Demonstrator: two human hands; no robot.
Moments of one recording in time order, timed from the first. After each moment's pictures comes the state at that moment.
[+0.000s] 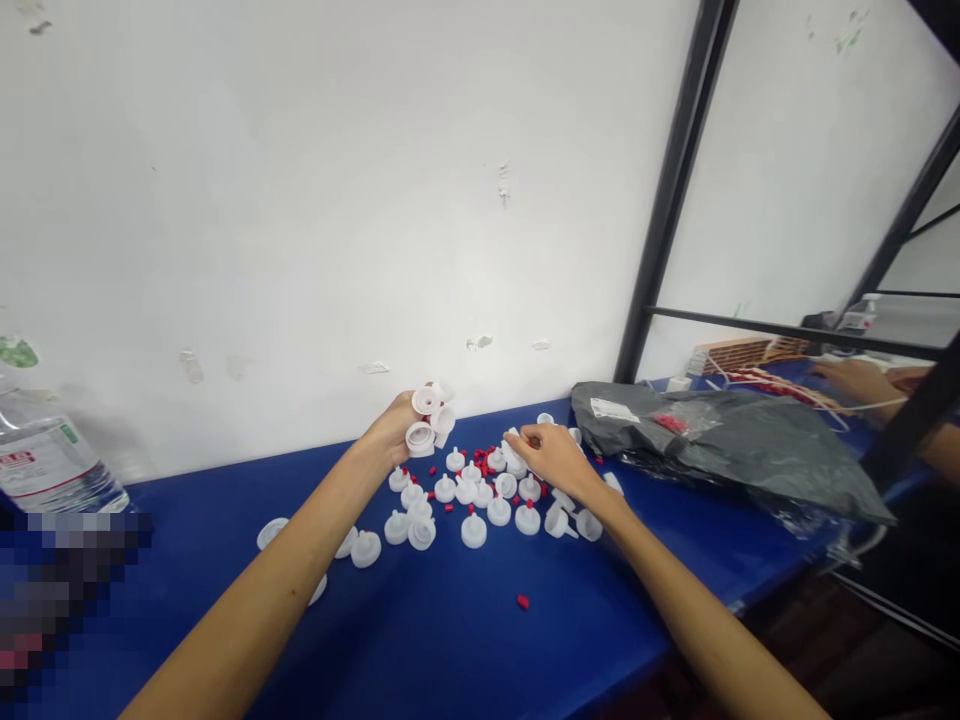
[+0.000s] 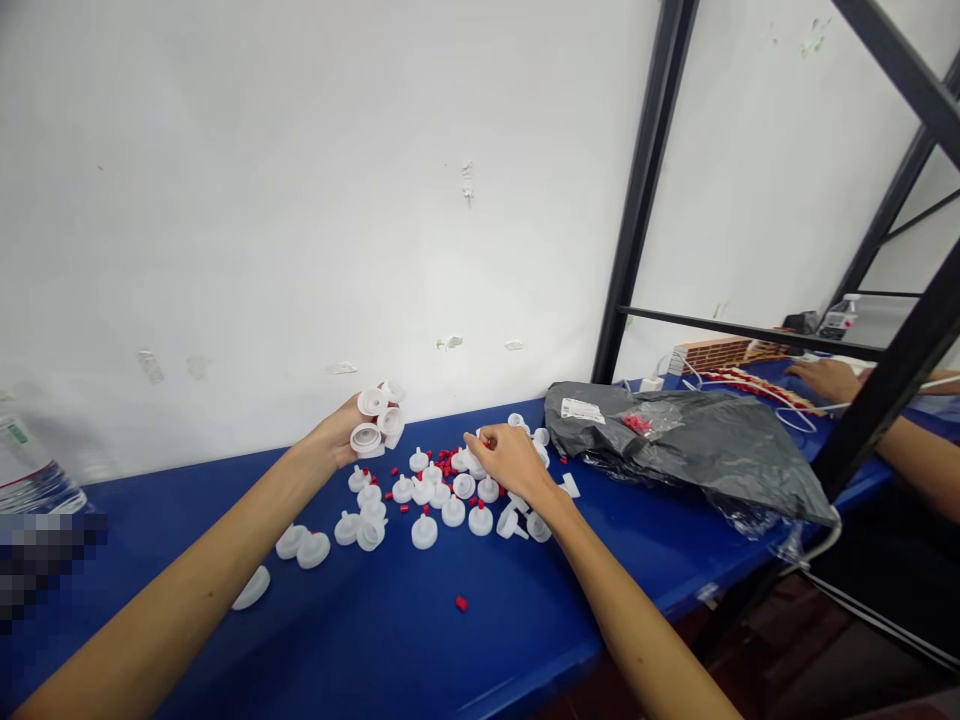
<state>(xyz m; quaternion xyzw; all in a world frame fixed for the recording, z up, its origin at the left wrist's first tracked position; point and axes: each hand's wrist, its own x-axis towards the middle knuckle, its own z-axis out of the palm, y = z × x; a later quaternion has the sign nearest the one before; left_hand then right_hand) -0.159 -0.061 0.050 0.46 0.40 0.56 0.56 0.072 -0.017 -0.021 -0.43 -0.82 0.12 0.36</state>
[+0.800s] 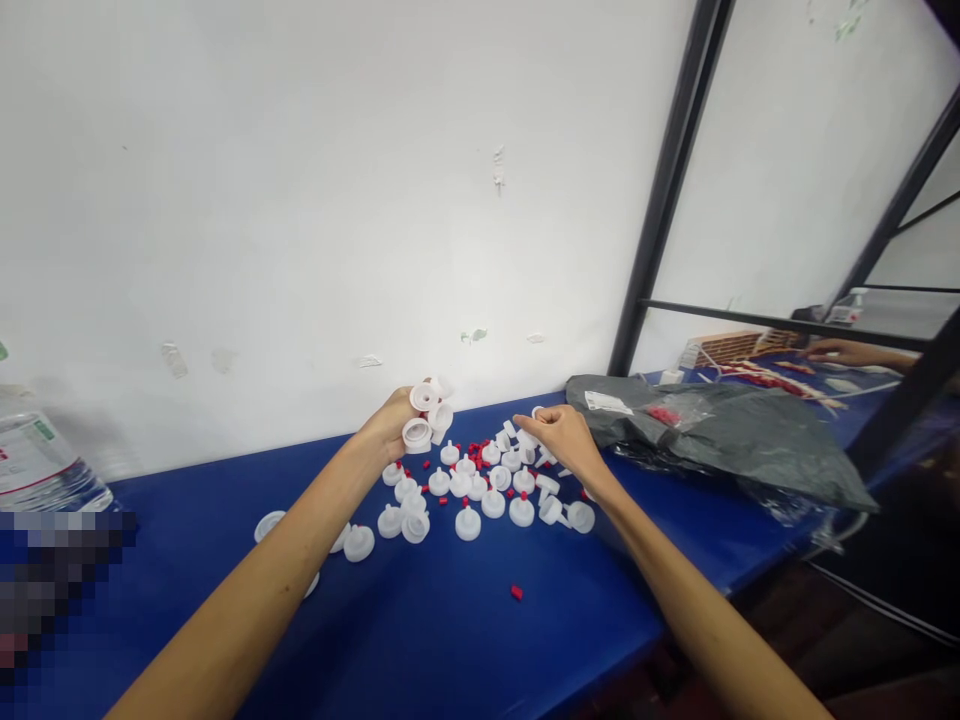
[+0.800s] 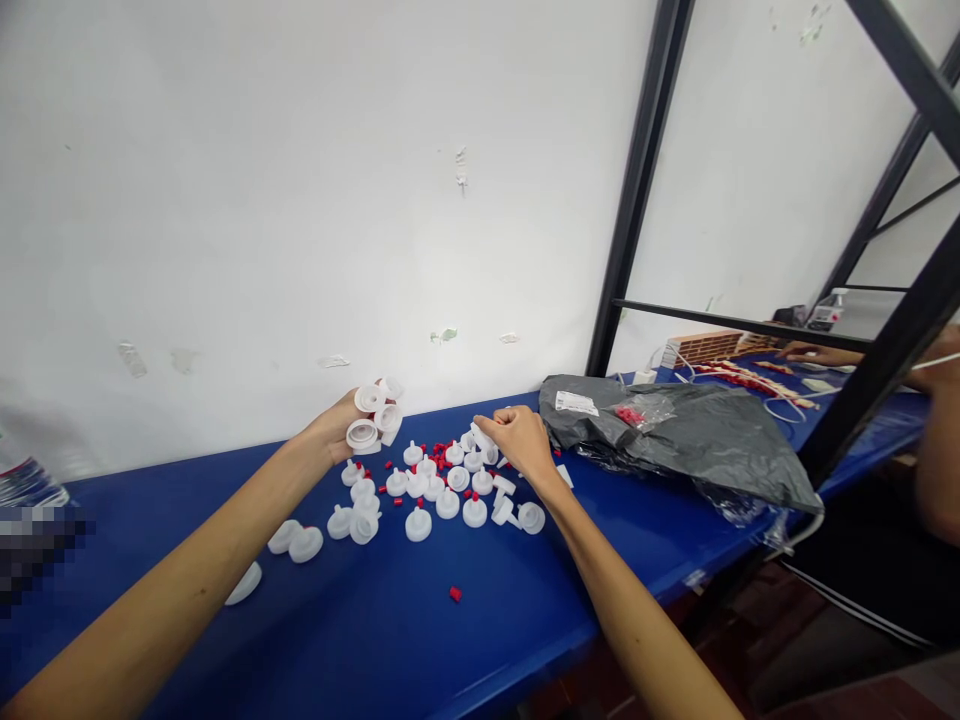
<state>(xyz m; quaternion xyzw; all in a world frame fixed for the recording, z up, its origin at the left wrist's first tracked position) -0.152 -0.063 0.050 0.46 0.42 0.54 0.57 0.086 -0.013 -0.010 -0.50 -0.73 0.19 0.42</state>
